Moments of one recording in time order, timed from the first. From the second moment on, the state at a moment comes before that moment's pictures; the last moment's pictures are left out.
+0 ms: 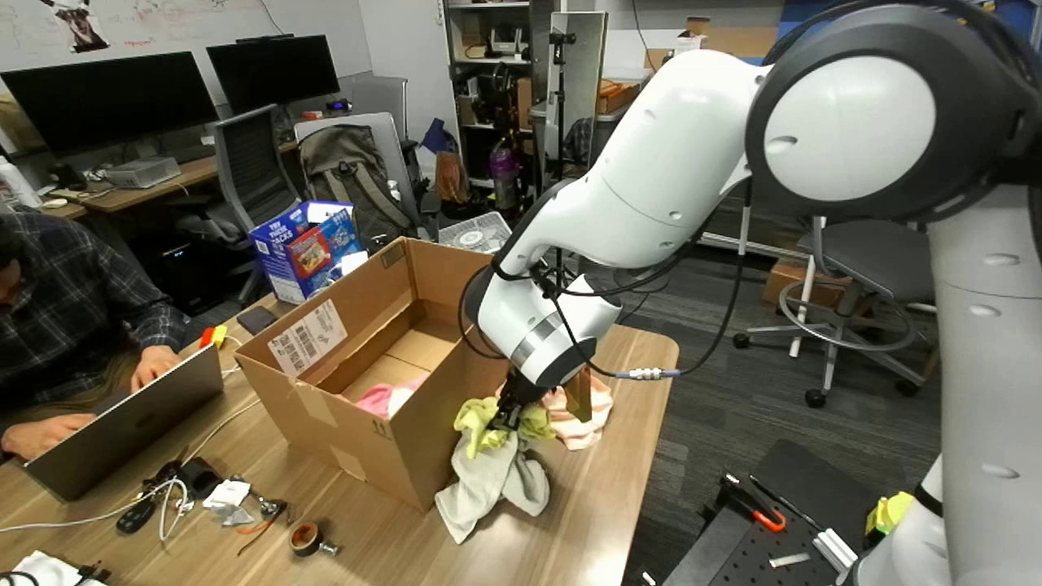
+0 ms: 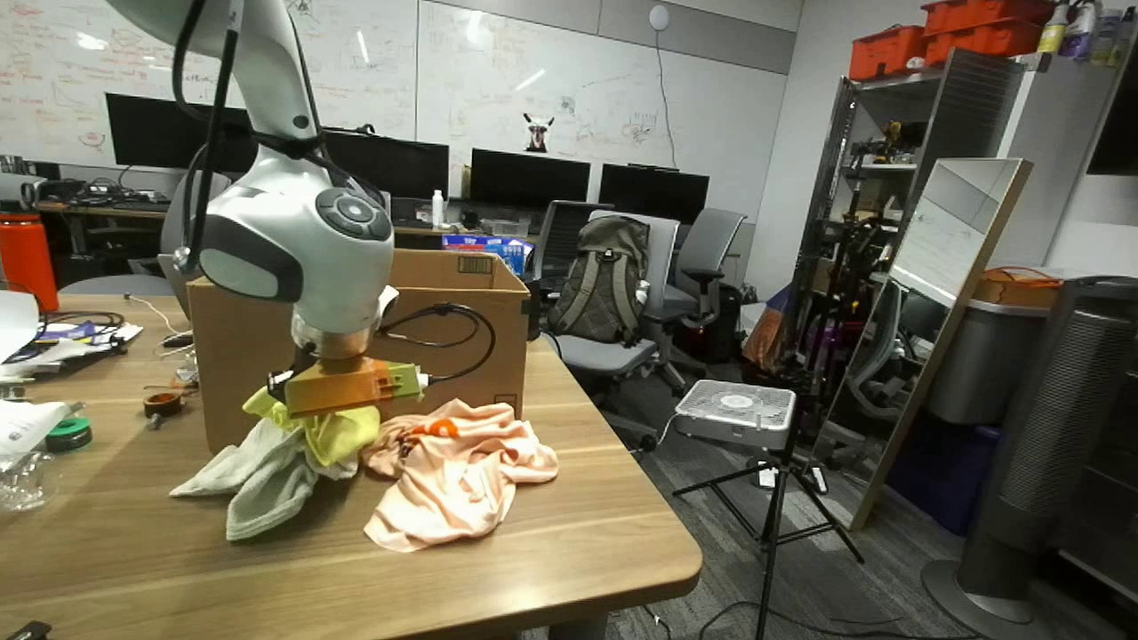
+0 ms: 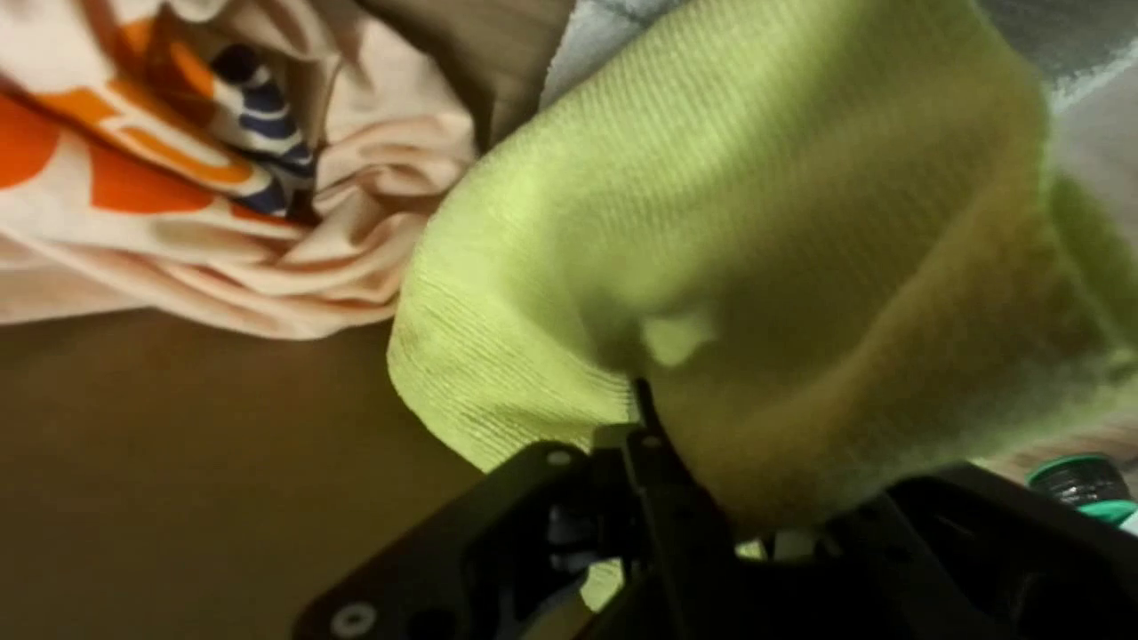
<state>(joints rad) 0.14 0.44 0.14 -2.25 1.63 2.92 -2.13</state>
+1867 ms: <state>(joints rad) 0.11 -0.34 0.17 -2.49 1.31 2.58 -1.28</state>
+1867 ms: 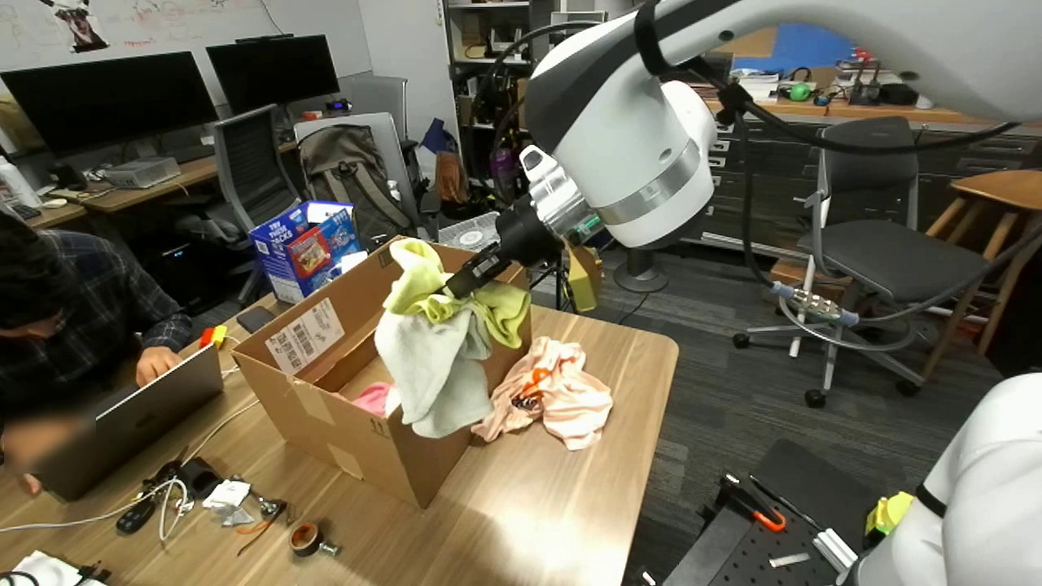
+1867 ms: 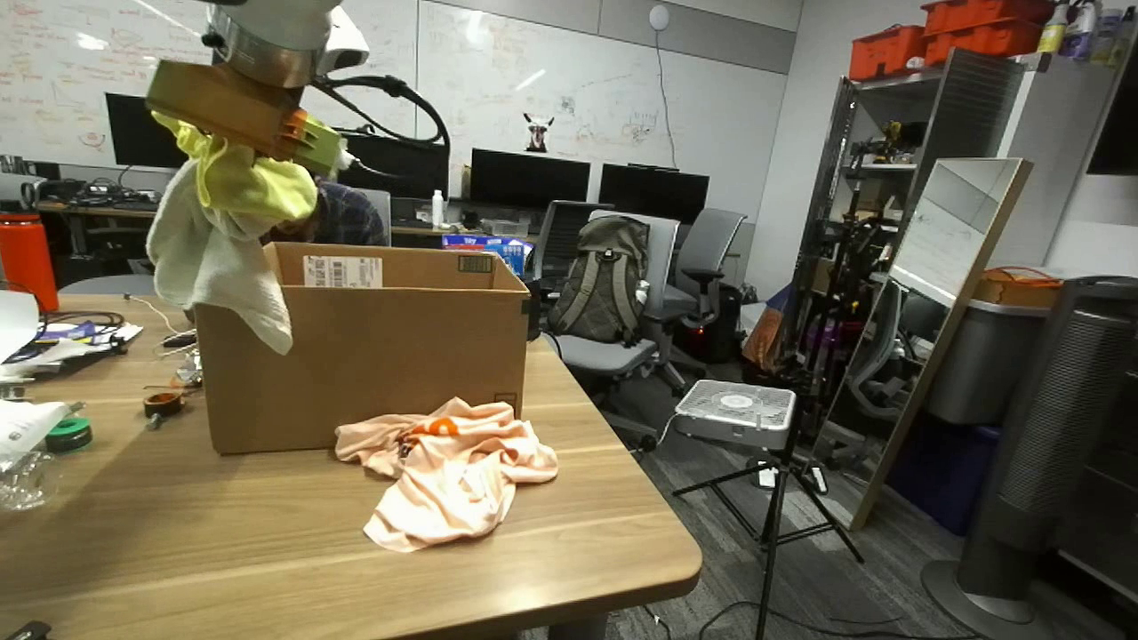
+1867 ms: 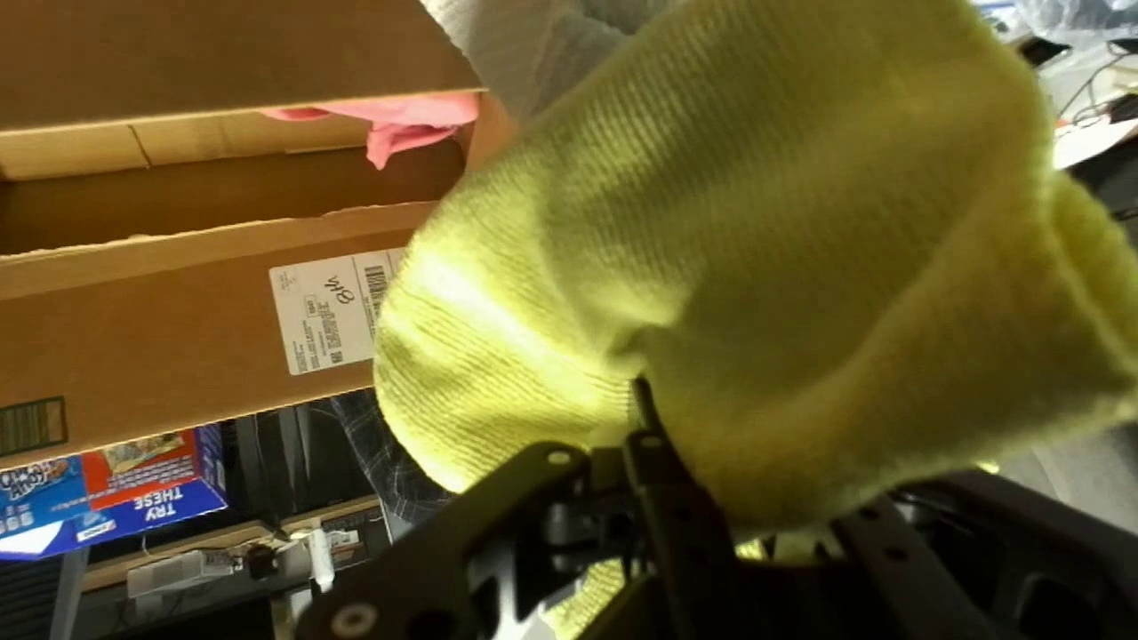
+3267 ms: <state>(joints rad) 0.07 -0.16 0.46 -2.30 0.90 3.16 -0.31</state>
